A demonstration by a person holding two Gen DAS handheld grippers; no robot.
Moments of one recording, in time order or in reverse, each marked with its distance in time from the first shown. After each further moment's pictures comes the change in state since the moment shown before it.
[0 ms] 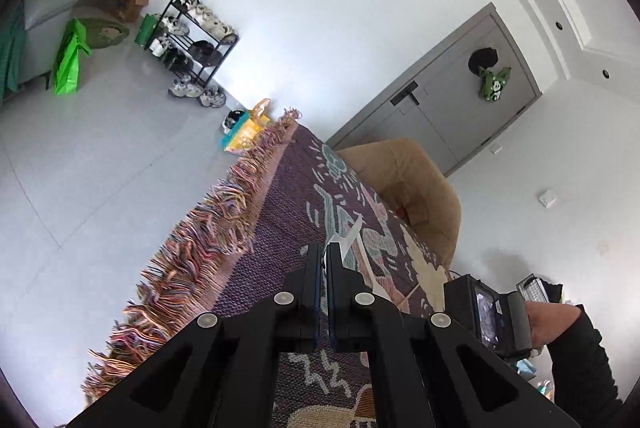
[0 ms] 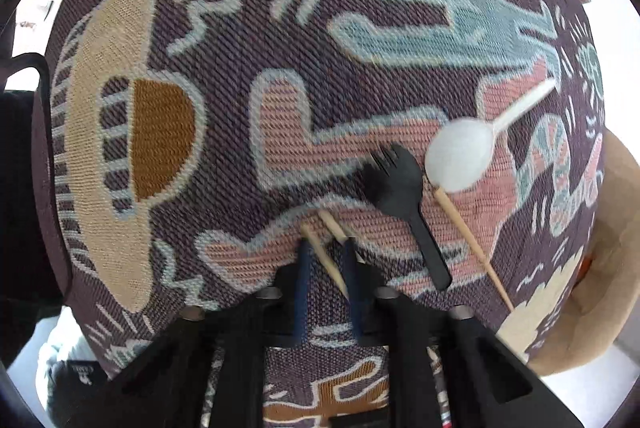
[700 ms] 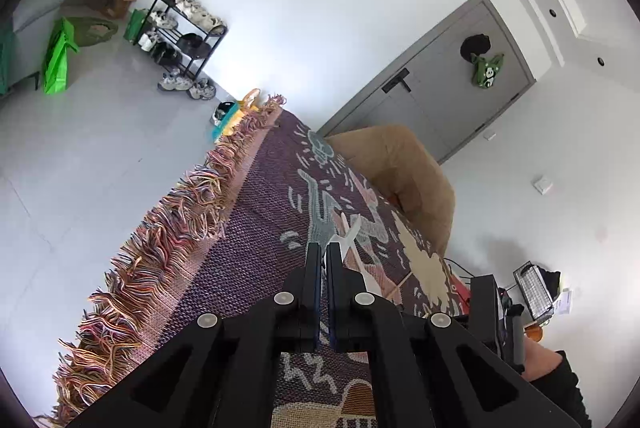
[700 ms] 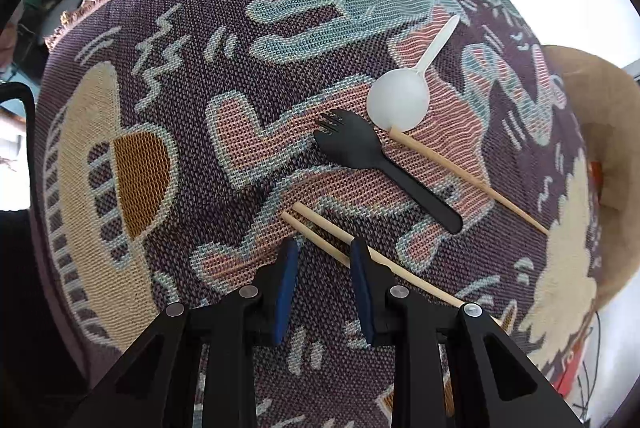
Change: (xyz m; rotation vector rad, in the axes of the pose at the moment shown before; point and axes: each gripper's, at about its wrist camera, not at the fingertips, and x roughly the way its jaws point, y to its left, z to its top) left arm 0.014 -0.018 -0.010 0.023 0.038 -0.024; right arm 0.000 -0.004 -0.071 0.394 -0.279 -0.016
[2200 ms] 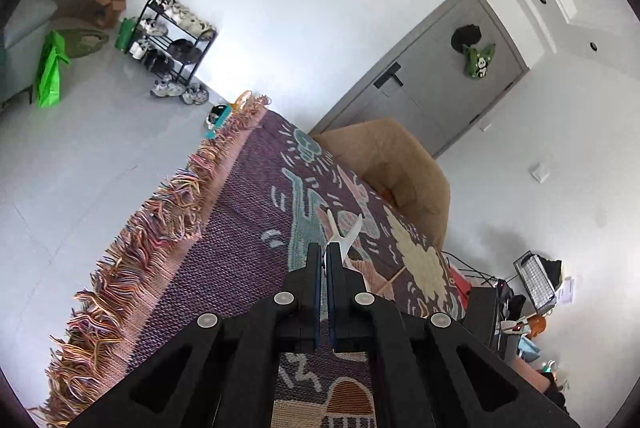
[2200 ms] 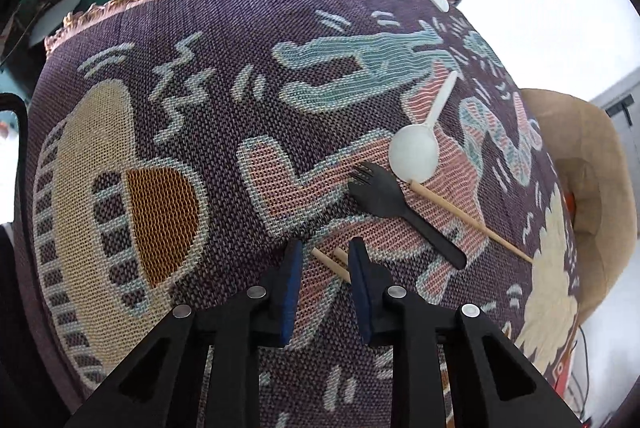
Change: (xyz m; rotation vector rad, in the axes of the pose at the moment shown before) left arm 0.000 -0.023 -0.004 0.046 0.005 -0.001; right arm 0.001 0.046 0.017 -0.023 -0.154 -0.147
